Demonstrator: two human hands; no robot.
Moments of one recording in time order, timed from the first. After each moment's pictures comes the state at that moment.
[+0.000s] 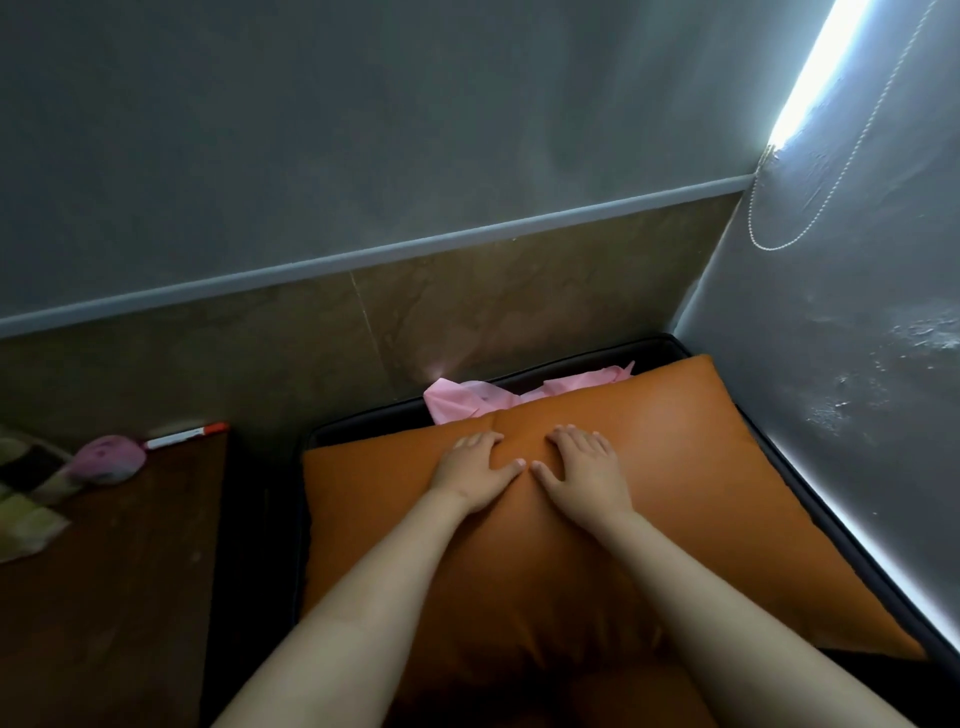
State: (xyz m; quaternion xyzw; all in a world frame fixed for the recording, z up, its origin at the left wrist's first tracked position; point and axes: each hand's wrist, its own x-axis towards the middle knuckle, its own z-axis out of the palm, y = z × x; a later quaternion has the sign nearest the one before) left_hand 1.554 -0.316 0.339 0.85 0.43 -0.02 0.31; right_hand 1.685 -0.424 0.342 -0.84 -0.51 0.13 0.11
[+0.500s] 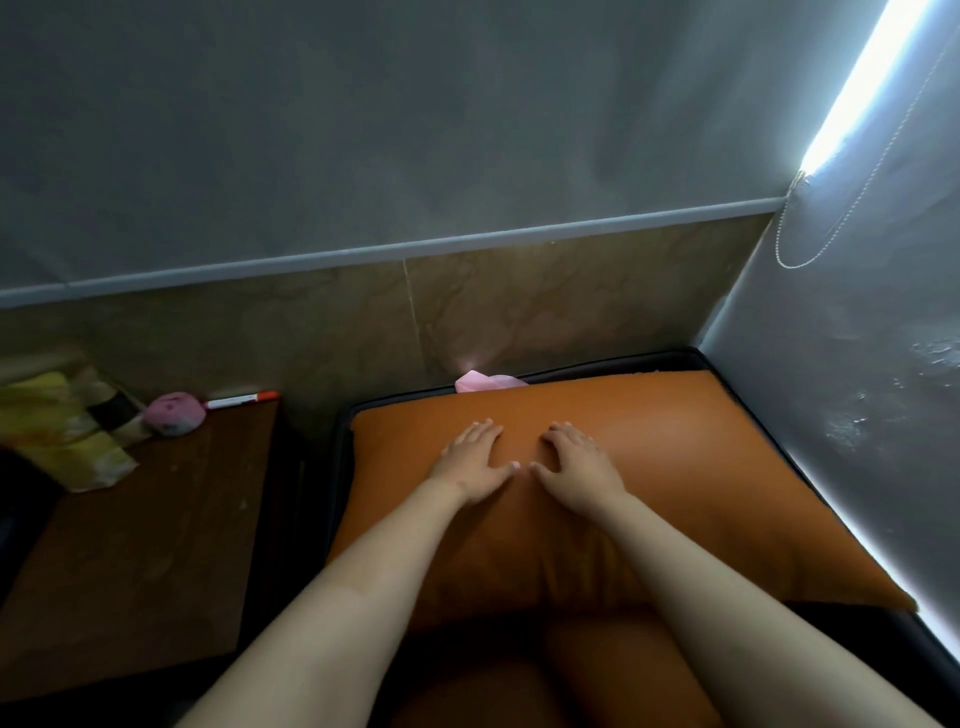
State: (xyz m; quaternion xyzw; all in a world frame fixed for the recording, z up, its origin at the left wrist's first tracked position) left_hand 1.502 -0.339 0.355 0.85 0.44 -0.06 0.28; right_hand 1.649 -0.429 0.361 -0.80 -0.55 0.21 0.09
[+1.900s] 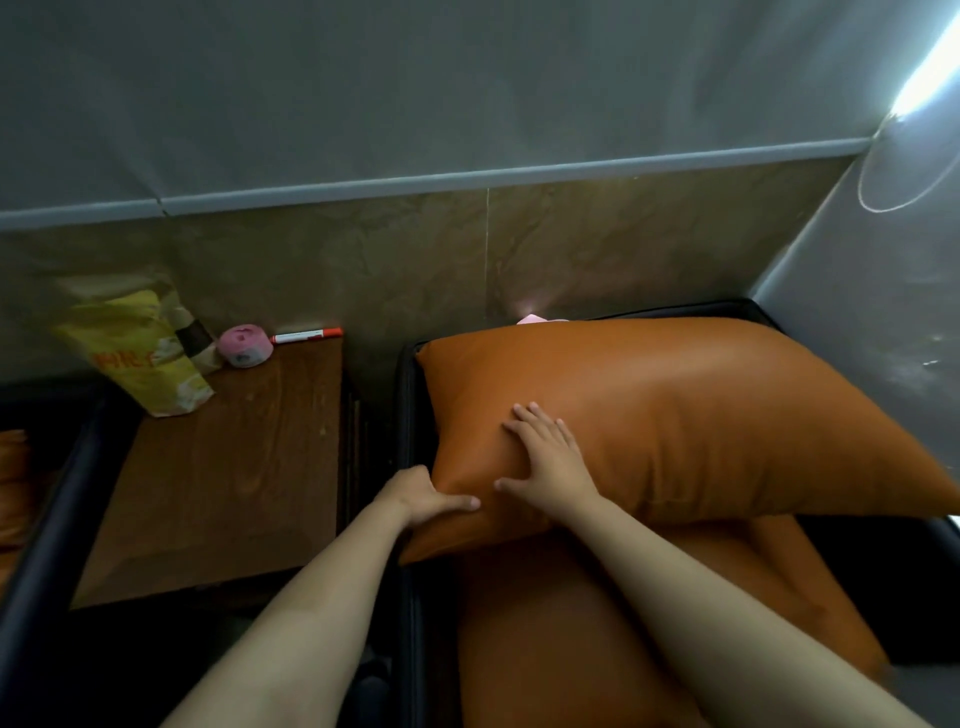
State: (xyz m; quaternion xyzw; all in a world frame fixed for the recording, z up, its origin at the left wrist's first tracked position) left_hand 1.281 -0.353 0.287 0.67 0.57 -0.11 0.45; right_hand 1.469 -0.445 0.325 -0.74 -0.63 0.19 0.14
